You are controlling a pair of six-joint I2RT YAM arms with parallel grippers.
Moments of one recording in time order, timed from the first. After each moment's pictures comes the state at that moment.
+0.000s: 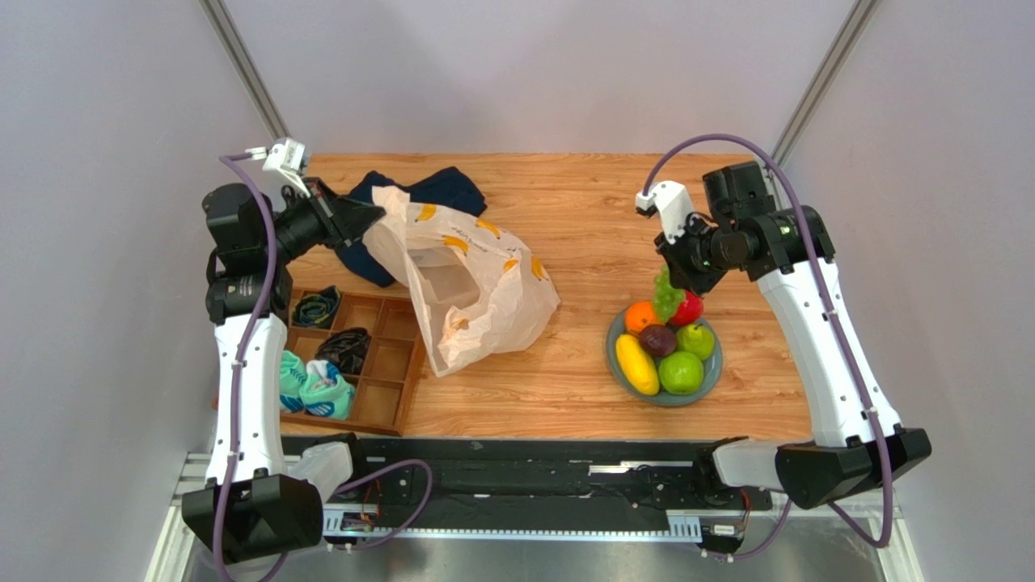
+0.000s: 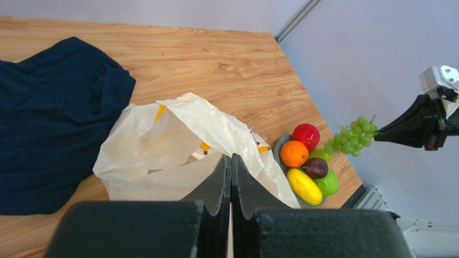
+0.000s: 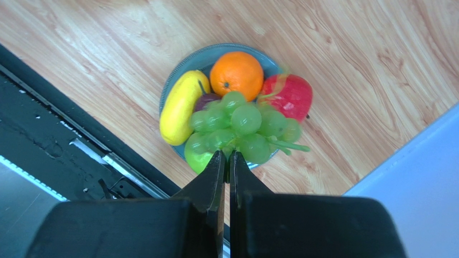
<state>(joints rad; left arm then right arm) 0.21 1.05 1.14 -0.27 0.86 -0.41 0.28 1.31 1.62 -1.32 -0.21 -0.51</state>
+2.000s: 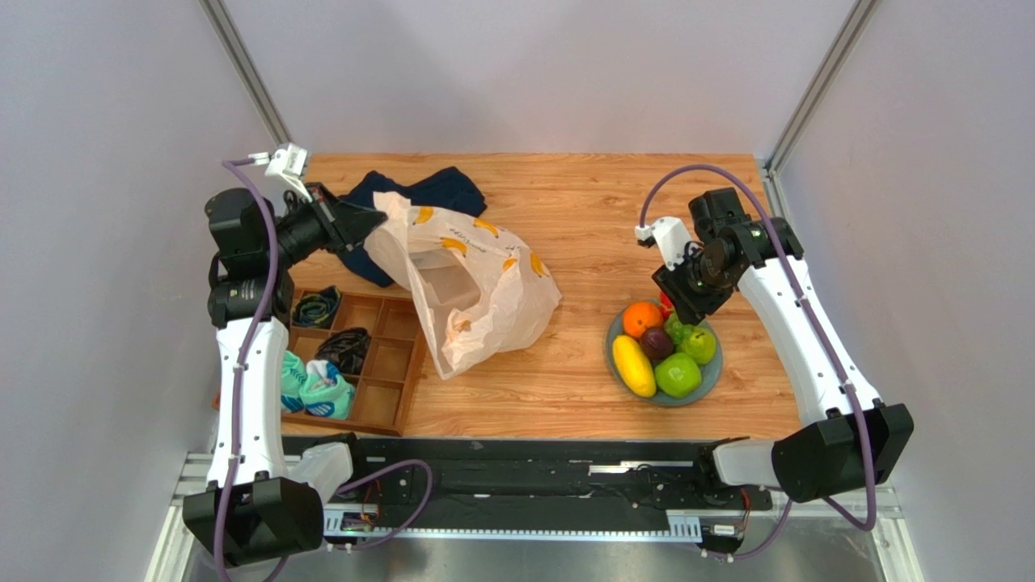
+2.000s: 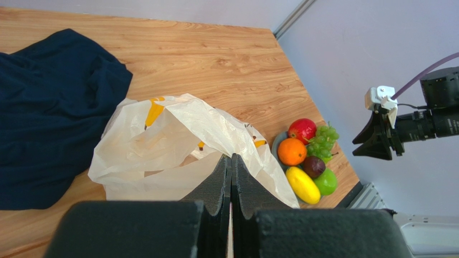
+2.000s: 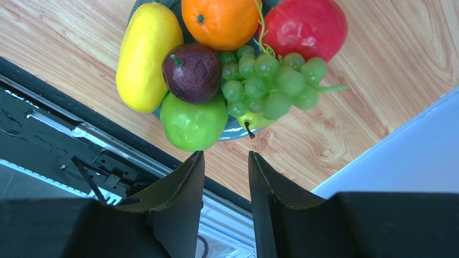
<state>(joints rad) 0.21 1.04 1.11 -0.26 0.87 -0.42 0.21 1.32 1.39 -1.30 -0.08 -0.51</state>
